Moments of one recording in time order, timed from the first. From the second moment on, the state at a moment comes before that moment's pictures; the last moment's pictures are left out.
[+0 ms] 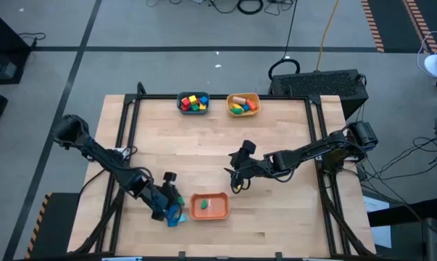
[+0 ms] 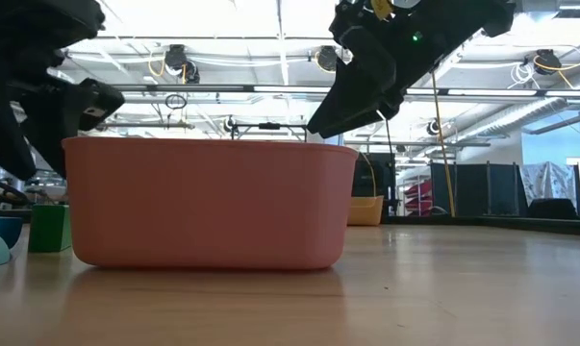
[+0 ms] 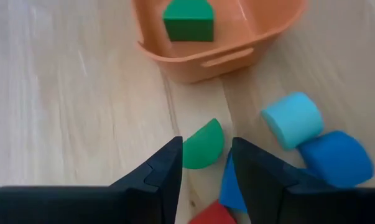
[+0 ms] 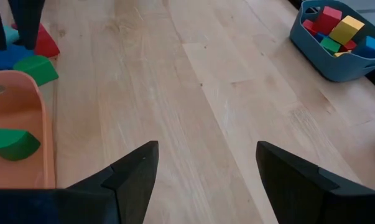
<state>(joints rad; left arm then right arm) -0.63 1.38 0.65 -0.27 -0.24 -0.29 0.22 1.62 0.95 -0.03 0.49 0.30</state>
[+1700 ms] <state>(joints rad) -0.54 1.52 0.67 -0.21 -0.19 -0.15 0.22 1.62 0.95 -0.03 0.47 0.30</state>
